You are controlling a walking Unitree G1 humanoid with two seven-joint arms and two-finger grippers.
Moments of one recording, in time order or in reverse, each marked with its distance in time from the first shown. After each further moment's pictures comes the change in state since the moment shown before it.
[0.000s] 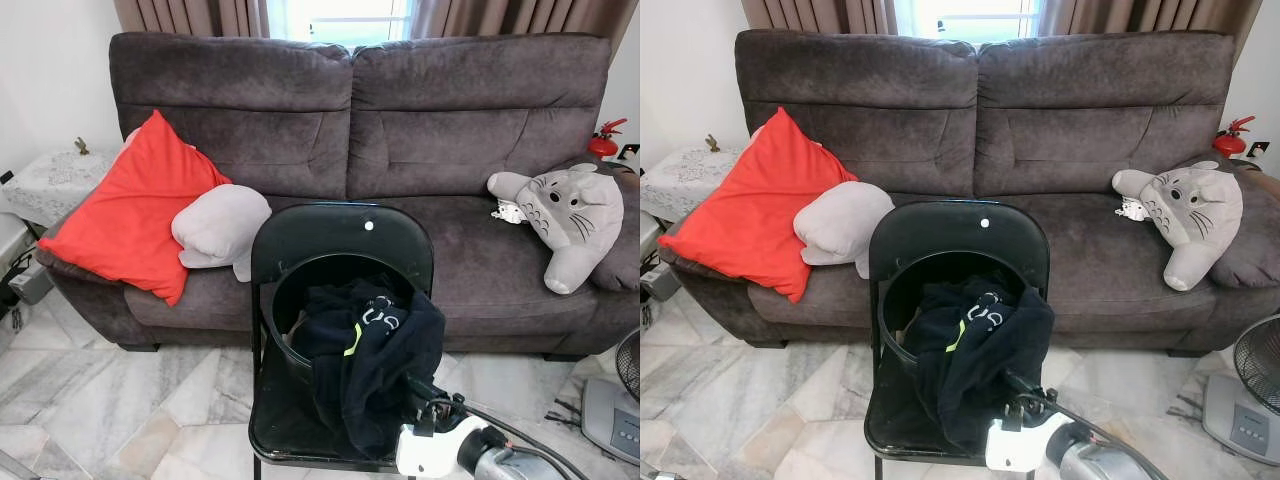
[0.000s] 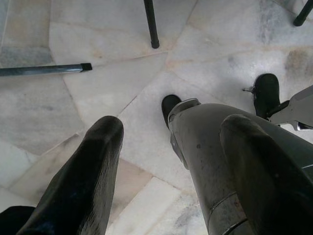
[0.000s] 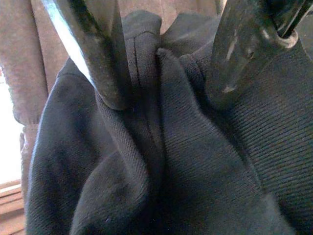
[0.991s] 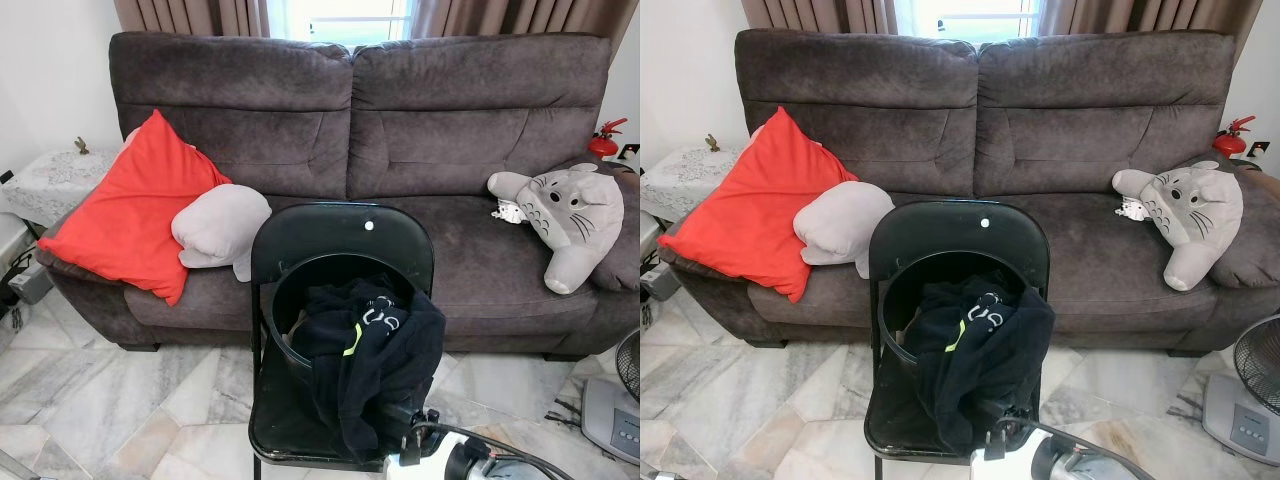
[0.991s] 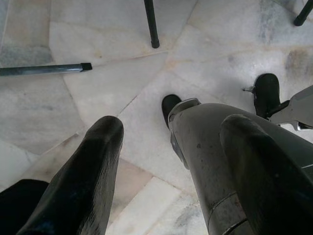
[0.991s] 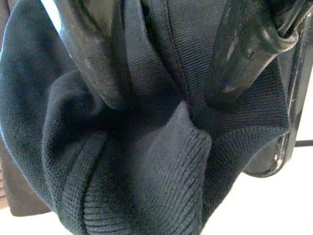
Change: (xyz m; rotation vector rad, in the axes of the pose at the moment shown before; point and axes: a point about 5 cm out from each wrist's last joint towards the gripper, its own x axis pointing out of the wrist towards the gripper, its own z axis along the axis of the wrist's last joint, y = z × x) left arm 0.000 0.000 0.000 0.000 0.000 0.001; right arm -0.002 0.013 0.024 -0.010 -0.211 0.129
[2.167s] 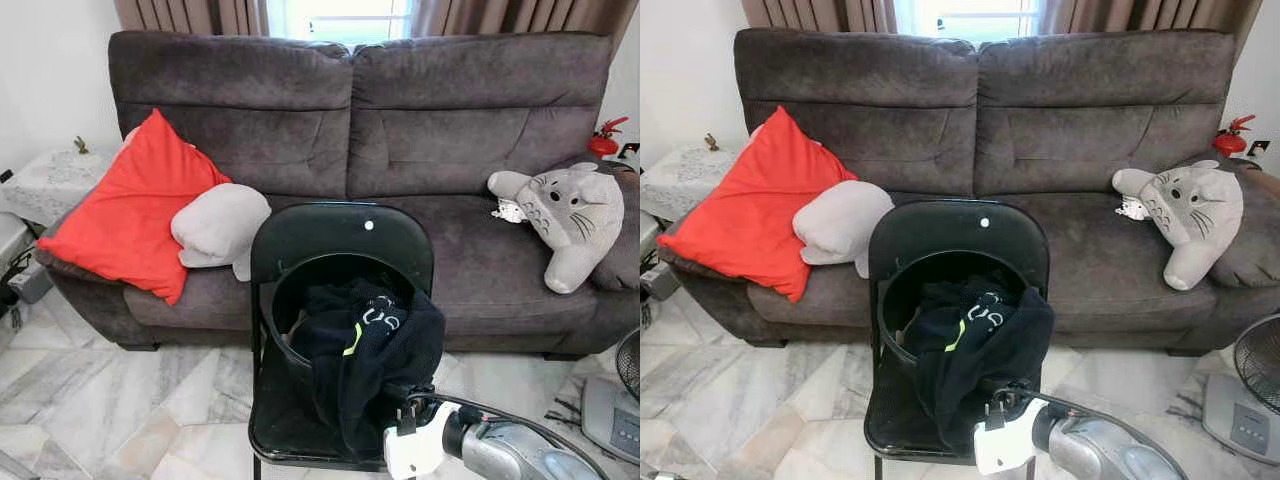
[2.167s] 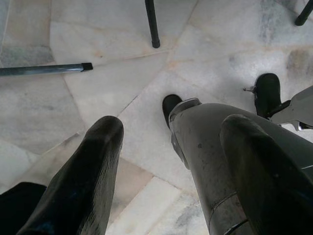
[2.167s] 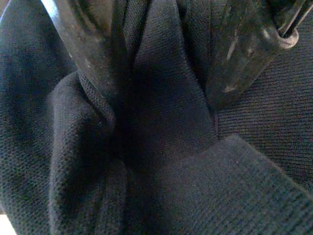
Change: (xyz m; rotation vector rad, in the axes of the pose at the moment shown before) left arm 0.000 0.000 0.000 0.000 0.000 0.003; right arm 0.016 -0.026 -0.019 -0.072 0.018 0.069
